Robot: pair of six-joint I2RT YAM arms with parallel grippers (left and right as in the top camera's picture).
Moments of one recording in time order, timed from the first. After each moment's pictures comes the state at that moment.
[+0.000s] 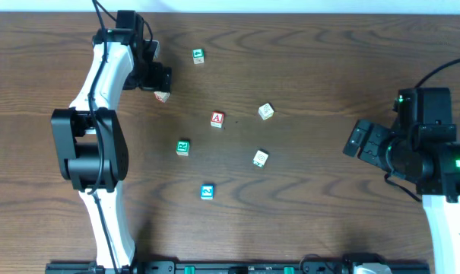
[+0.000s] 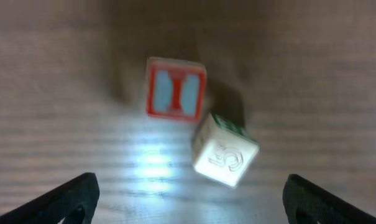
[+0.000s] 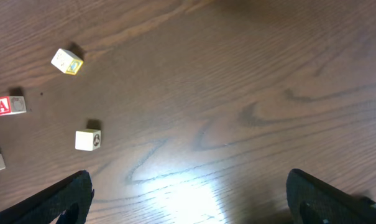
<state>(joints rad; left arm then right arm) -0.03 2.24 1.90 -1.02 0.07 0.07 0.04 1.16 1.38 -1.37 0.07 0.46</state>
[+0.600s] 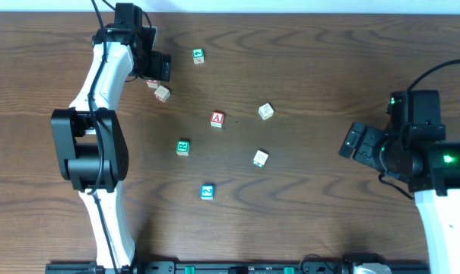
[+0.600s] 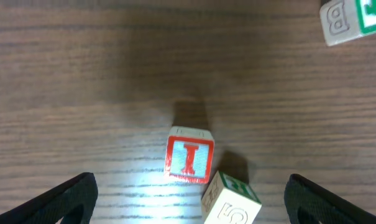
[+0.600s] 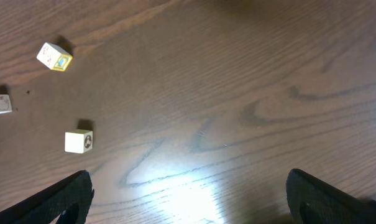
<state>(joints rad) -0.03 2.24 1.90 -0.86 0.06 0.07 0.04 1.16 1.29 -1.31 0.08 0.46</state>
